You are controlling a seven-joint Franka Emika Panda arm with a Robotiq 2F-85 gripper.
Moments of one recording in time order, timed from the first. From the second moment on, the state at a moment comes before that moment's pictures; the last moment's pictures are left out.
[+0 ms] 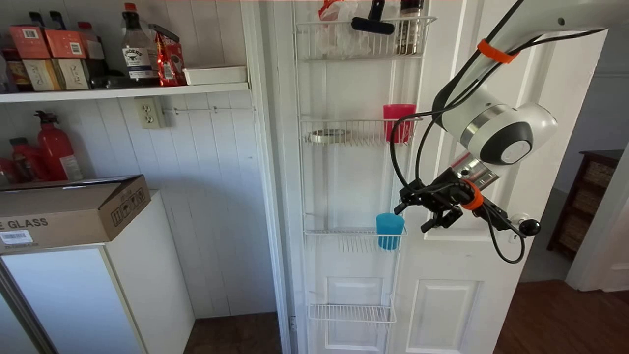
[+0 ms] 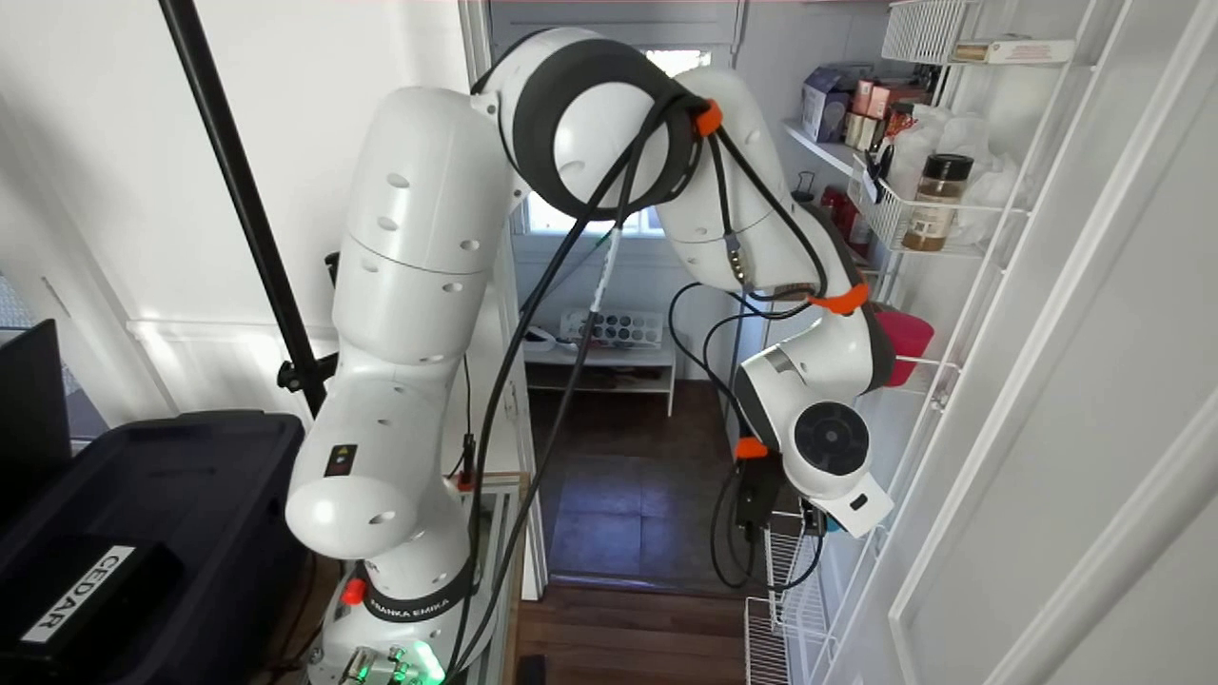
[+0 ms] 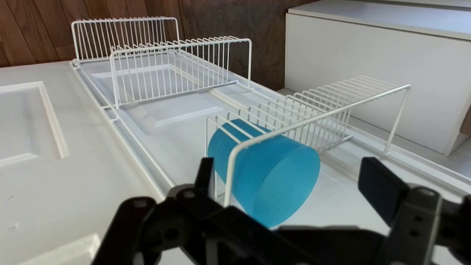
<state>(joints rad) 0.10 0.37 0.12 -2.30 1.60 2.74 -1.01</state>
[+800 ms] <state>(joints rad) 0.08 0.47 0.12 -2.24 1.74 2.70 -1.06</state>
